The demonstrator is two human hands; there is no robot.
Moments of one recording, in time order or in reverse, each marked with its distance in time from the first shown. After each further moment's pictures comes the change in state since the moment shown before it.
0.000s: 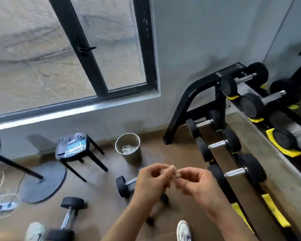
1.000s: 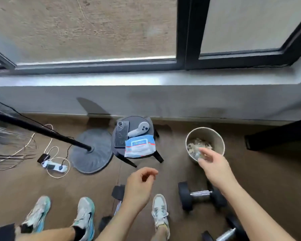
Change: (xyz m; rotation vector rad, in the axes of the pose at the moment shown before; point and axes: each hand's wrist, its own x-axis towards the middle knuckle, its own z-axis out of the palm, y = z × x) left_hand 0.354 -0.129 -0.531 0.334 0.383 -0.370; right_hand 0.520 0.093 0.425 -0.631 -0.054 0.158
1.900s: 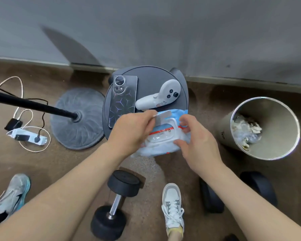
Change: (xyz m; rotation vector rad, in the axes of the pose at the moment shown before) left_hand 0.315 -0.162 -0.027 0.786 0.006 0.587; right_hand 0.196 0.063 0.269 -0.390 -0.103 -0.336
